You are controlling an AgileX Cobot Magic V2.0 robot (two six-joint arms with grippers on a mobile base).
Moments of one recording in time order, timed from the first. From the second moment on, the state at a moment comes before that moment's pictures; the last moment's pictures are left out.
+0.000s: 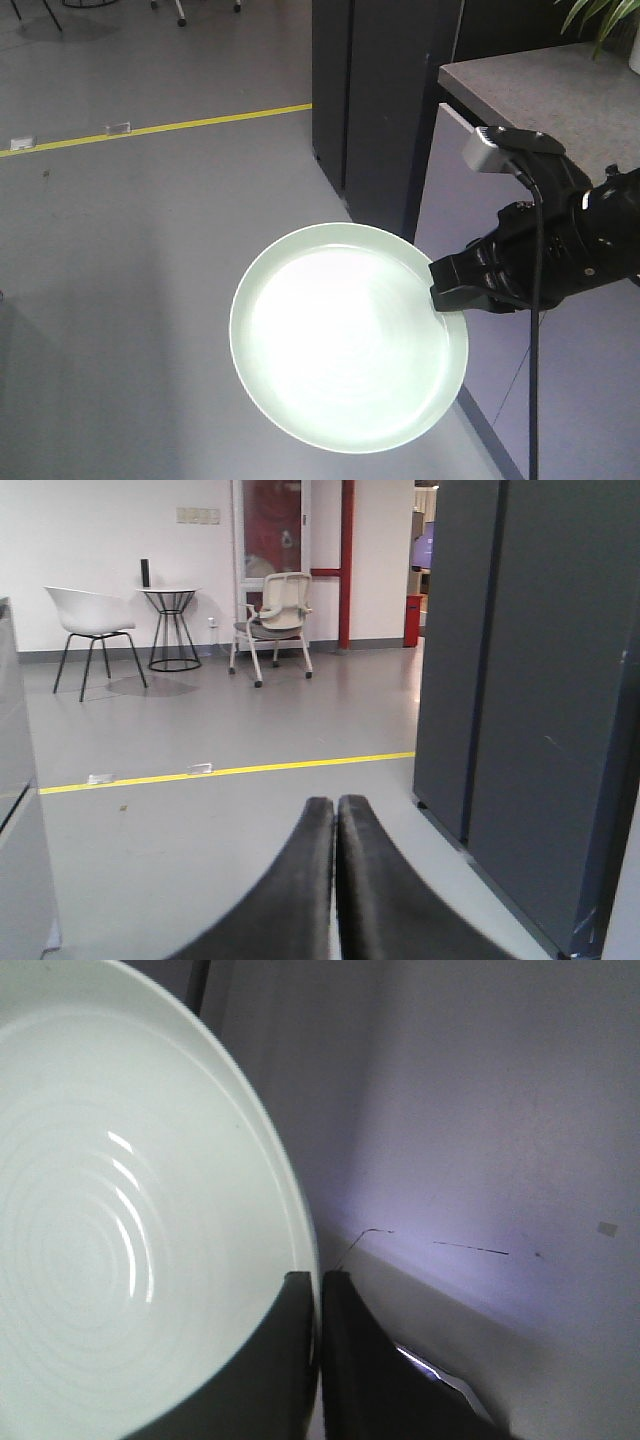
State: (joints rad) left arm 0.05 -0.01 0.02 -0.01 0.05 -0.03; right arm 0.26 1.31 -1.12 0.53 1.02 -0.28
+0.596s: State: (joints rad) left arm 0.05 -0.01 0.02 -0.01 0.05 -0.03; right arm 0.26 1.31 -1.12 0.53 1.02 -0.28
